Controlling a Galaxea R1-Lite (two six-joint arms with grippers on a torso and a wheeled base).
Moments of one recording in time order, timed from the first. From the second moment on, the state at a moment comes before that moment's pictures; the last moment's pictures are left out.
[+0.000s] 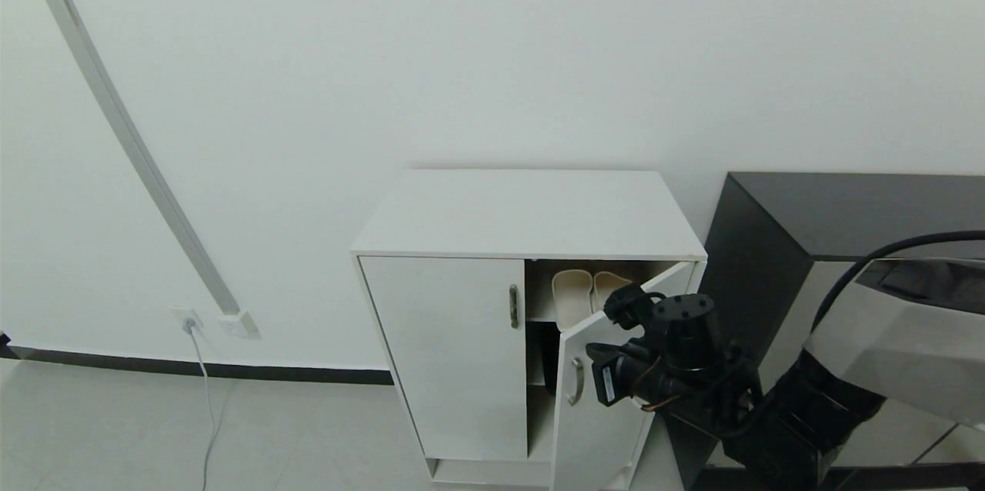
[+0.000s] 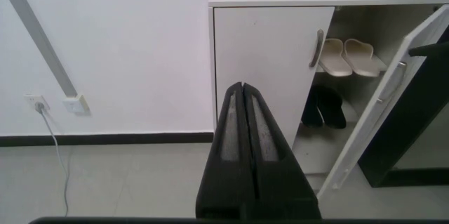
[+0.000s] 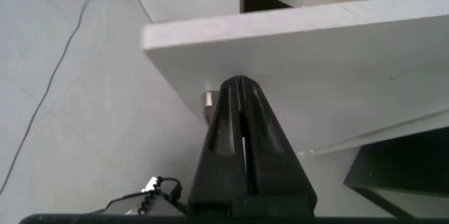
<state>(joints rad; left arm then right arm) 0.00 0.00 0.00 0.01 -0.02 0.01 0.63 2.17 -0.77 -1.01 -0.06 0.08</state>
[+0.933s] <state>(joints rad) 0.00 0.00 0.00 0.01 -0.02 0.01 0.58 2.35 -1.03 -1.00 -0.06 0.08</state>
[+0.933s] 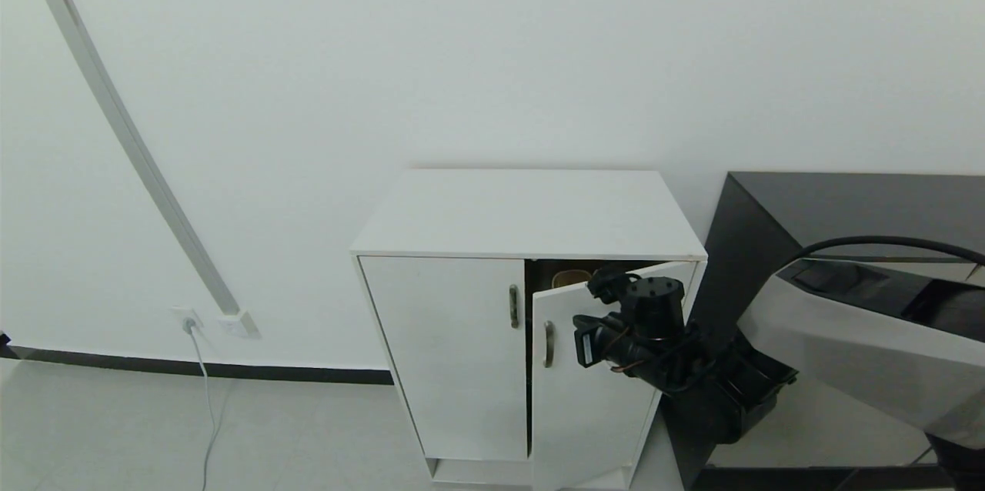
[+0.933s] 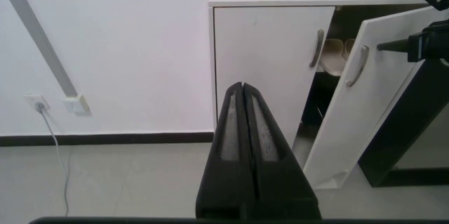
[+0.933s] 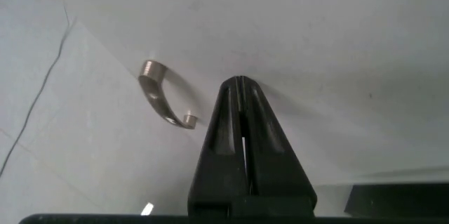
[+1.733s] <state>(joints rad) 0.00 0.00 0.00 0.01 -0.02 0.01 0.56 2.42 -1.23 -0.92 -0.06 0.08</state>
